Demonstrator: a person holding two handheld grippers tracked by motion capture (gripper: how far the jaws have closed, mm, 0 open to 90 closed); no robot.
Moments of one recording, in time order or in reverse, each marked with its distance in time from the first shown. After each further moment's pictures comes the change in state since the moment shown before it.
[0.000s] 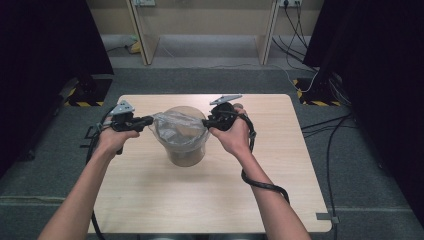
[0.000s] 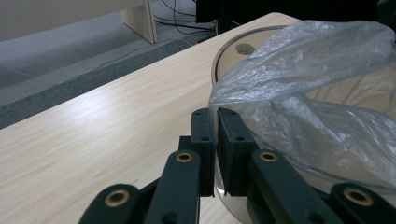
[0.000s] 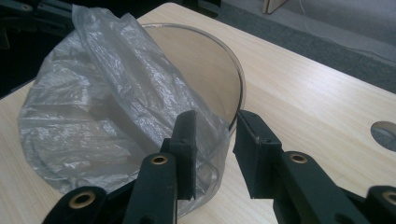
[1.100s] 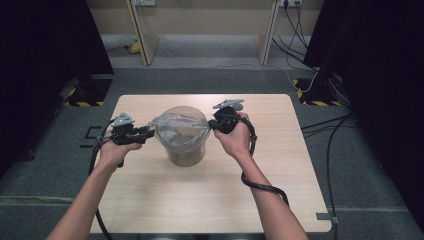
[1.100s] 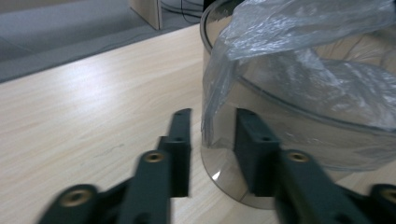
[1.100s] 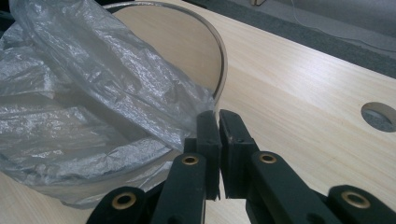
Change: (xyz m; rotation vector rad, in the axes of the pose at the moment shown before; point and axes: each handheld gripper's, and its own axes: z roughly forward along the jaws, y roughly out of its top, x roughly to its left) left arm -0.019 -0.030 -0.012 0.011 0.016 -0.058; right arm -0.007 -0.015 0.006 0.012 -0.040 0.031
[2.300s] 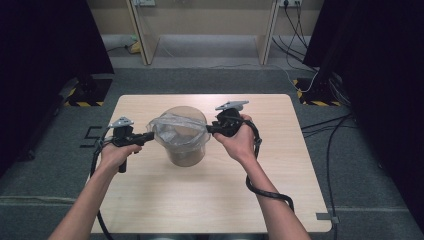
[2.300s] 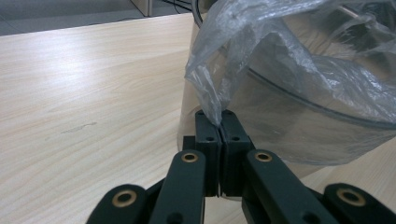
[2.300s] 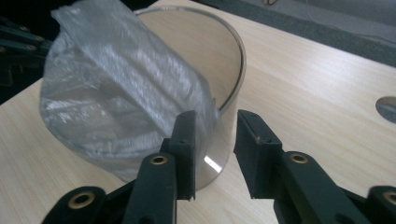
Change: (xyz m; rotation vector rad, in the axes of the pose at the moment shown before) left arm -0.003 -0.010 0.006 0.038 -0.046 -0.146; right arm 0.007 -0.001 -0.022 -0.009 0.057 0.016
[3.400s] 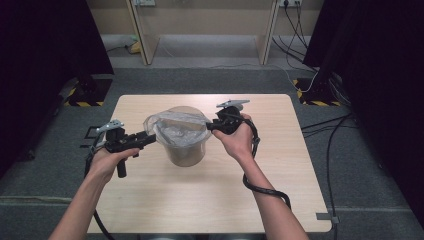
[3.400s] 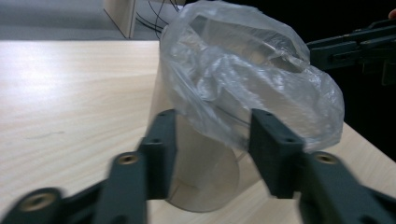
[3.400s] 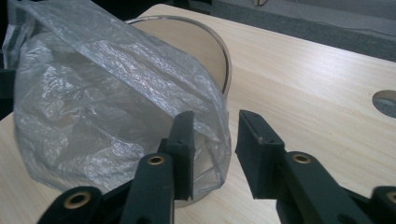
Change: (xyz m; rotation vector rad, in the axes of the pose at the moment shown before) left arm -0.012 -0.004 -0.023 -0.118 -0.114 -0.120; right arm -0.006 0.000 0.010 -0.012 -0.023 0.076
